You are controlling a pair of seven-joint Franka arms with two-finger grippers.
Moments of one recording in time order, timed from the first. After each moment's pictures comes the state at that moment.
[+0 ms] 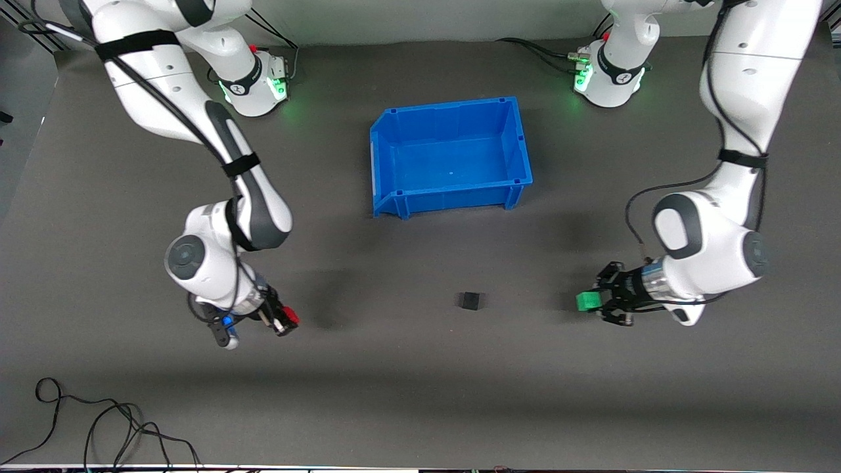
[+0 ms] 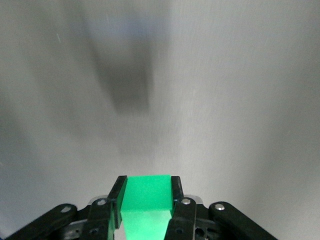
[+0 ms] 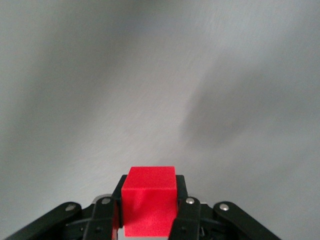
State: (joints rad) left arm -0.05 0.55 -0.11 -1.81 -0.56 2.40 -1.29; right arm 0.36 0.65 -0.08 -1.65 0.20 2.47 1.20
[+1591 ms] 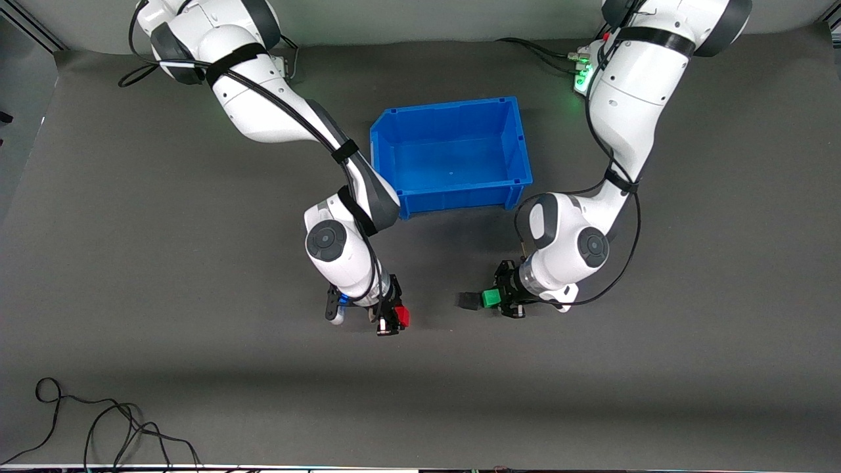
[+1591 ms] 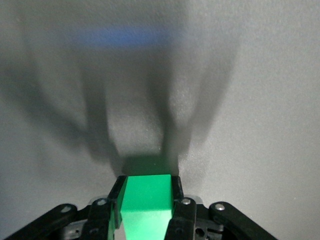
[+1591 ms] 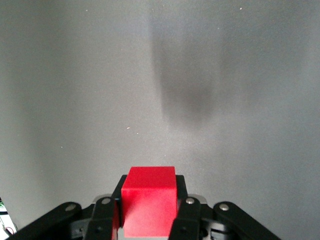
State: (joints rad) left arm -0.39 0.76 -0.09 -1.69 -0.57 2.64 -1.67; right arm 0.61 0.90 -0.07 -1.28 0.21 2.47 2.03
